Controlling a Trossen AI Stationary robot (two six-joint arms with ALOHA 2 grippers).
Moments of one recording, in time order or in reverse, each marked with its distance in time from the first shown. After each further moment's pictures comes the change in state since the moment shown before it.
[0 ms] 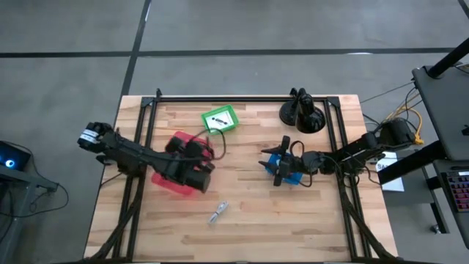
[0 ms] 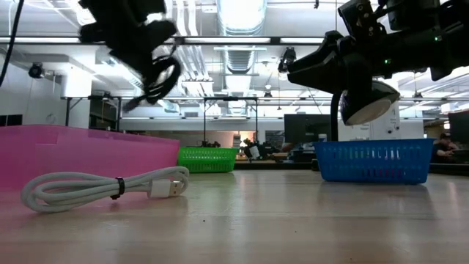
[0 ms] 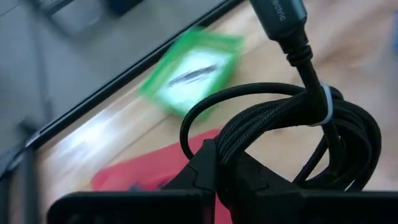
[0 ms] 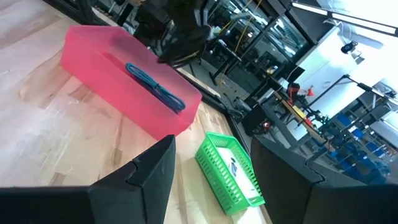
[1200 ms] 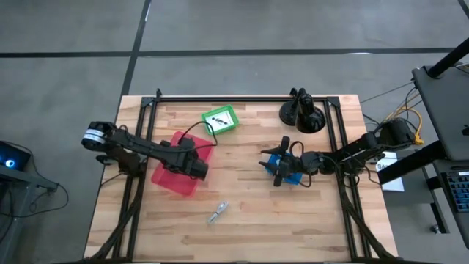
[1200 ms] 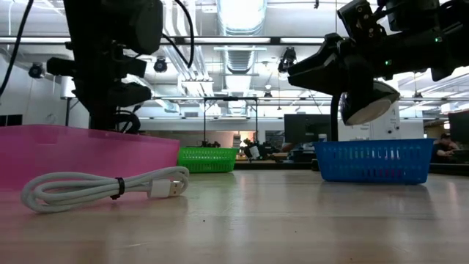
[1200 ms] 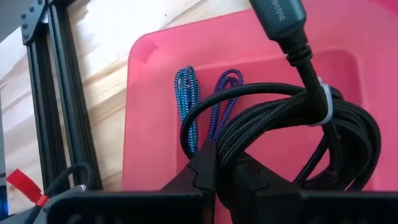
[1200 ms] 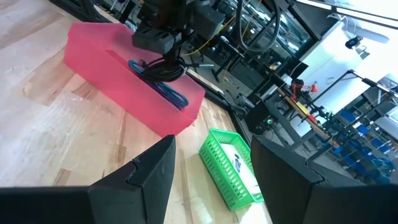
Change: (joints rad) left arm 0.157 0.034 -0.174 -0.154 0.361 -0.241; right arm 0.000 0.000 0.000 -0.024 0.000 0.022
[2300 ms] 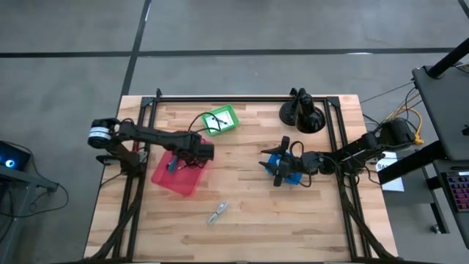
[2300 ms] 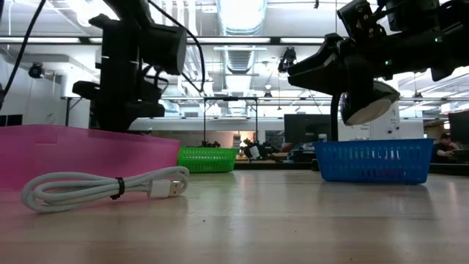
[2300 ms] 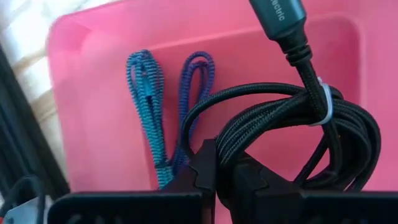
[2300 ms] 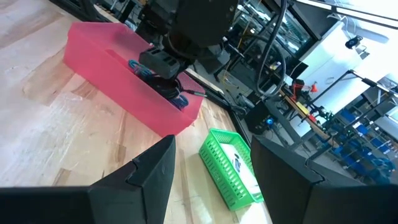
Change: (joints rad) left arm 0.229 0.035 -0.001 0.156 0.238 0.313; right arm 0.000 0.000 0.000 -0.001 0.000 -0.001
